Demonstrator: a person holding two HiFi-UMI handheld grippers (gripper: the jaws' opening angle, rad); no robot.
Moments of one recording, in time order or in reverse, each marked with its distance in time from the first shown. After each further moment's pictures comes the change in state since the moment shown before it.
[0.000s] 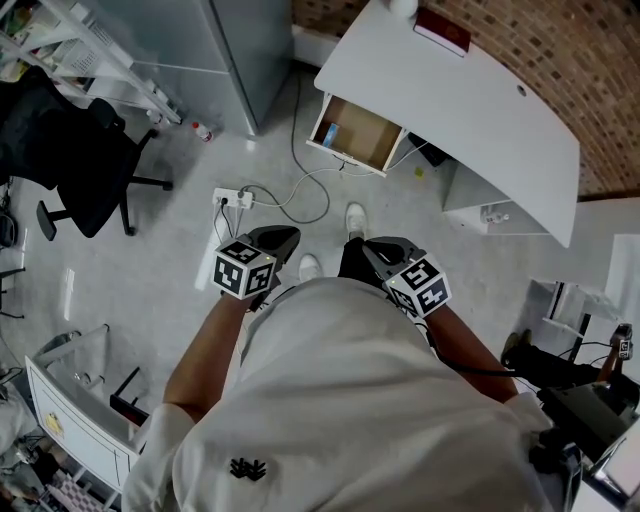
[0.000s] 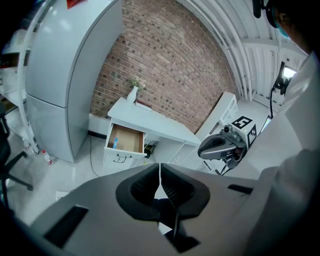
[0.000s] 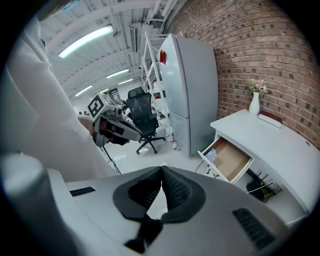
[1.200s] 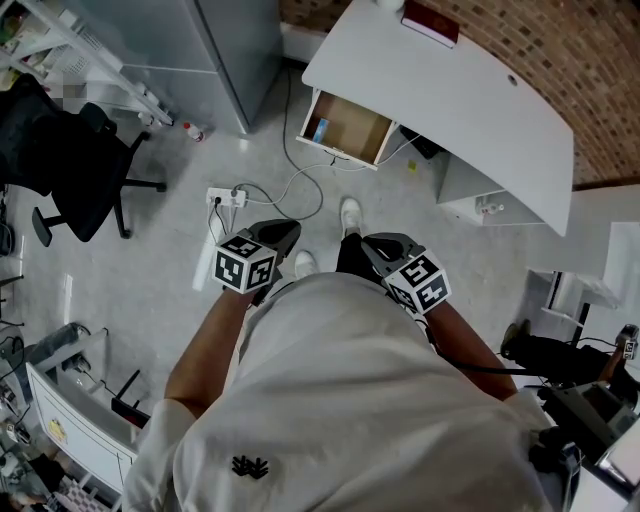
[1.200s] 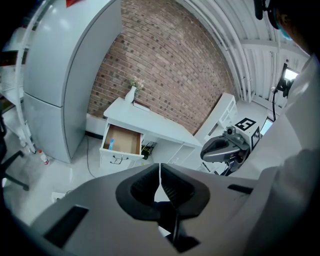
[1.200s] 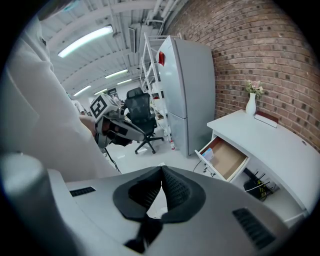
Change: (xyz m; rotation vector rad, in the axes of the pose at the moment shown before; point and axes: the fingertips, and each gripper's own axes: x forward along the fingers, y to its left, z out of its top) left arm 0.022 -0.015 0.002 -0.001 -0.013 -0.014; right arm -0.017 -0.006 -0.014 0.002 -0.007 -0.021
